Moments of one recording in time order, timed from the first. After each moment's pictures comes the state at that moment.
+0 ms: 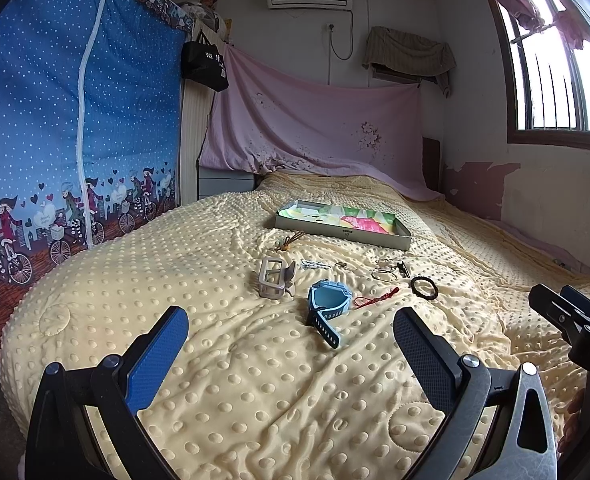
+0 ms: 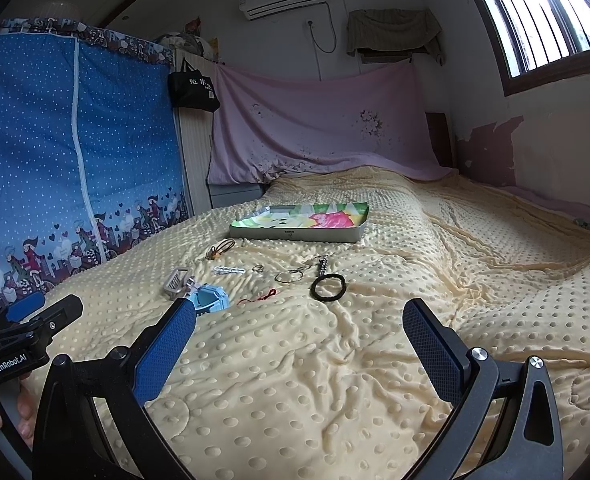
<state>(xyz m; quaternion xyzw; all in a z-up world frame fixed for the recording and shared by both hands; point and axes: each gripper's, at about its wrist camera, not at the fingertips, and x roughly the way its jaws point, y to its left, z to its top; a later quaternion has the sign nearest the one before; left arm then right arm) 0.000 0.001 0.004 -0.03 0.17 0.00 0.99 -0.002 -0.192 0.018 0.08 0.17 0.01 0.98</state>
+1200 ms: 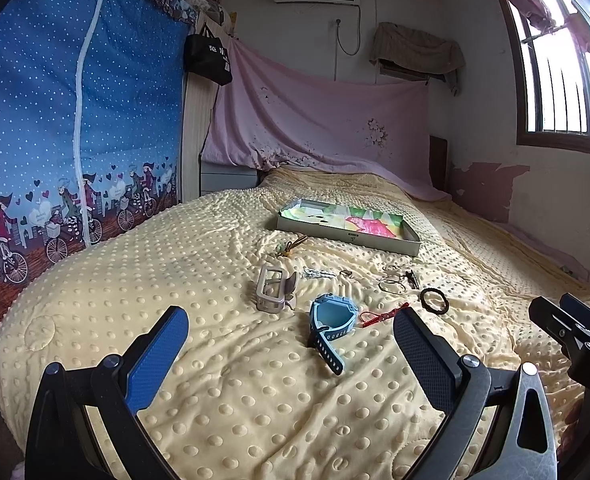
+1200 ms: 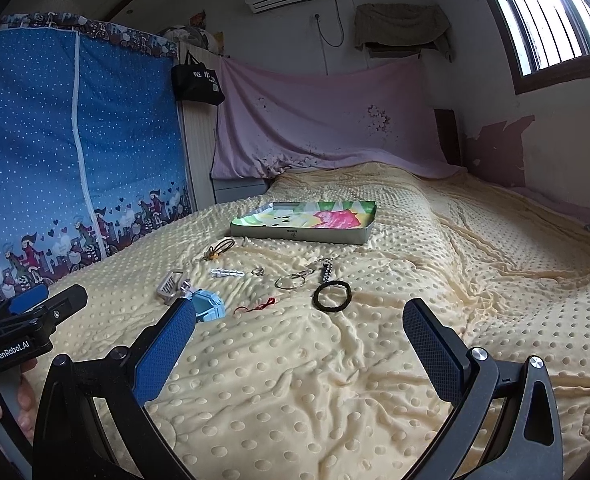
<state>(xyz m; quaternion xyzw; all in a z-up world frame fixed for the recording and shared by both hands) 0.039 -0.003 0.009 -0.04 0.18 0.01 0.98 0.035 -0.188 0.013 0.07 0.17 0.03 0.98</state>
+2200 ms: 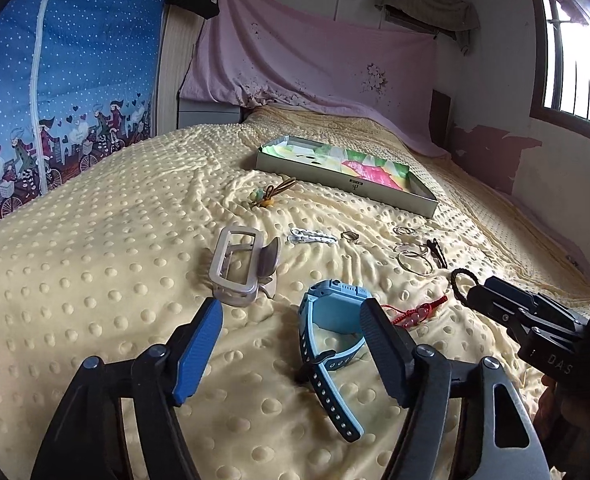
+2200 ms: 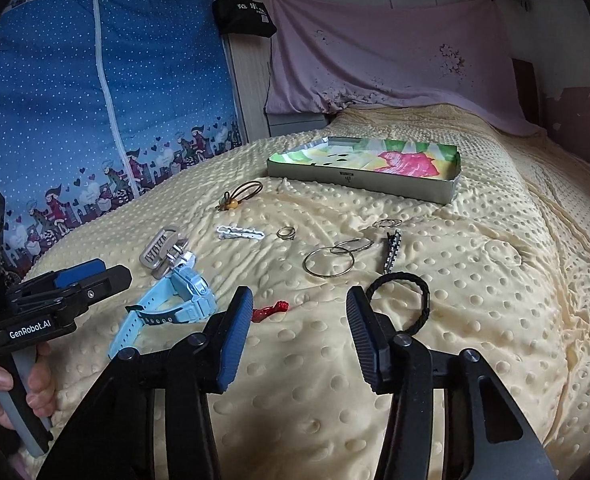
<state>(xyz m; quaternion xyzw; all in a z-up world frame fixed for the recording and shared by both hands) 0.159 -0.006 -0.042 -0.07 0.29 -0.03 0.95 0.194 -0.171 -0.054 0.05 0.28 0.17 0.94</state>
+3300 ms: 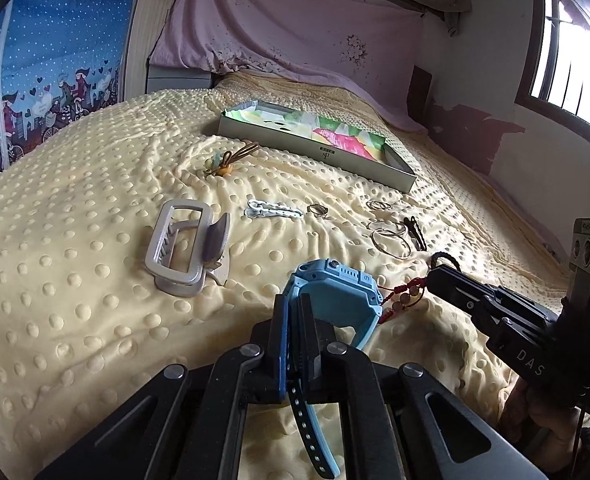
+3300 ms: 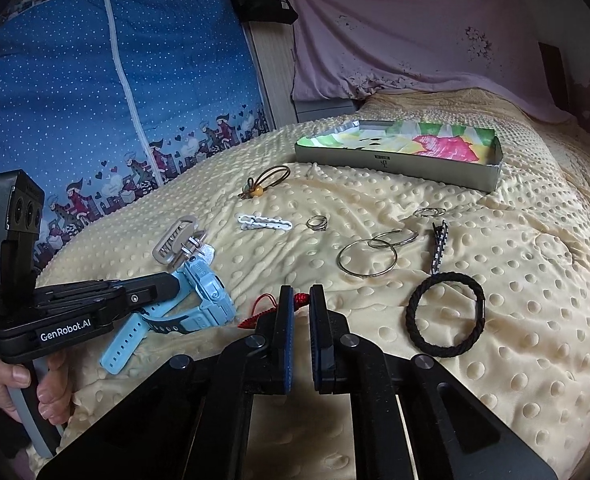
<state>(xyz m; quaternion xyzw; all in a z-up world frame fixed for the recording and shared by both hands) 0.188 -0.020 -0.052 -0.09 0.34 -0.09 0.93 0.212 -0.159 -0.069 0.07 0.29 0.22 0.93</state>
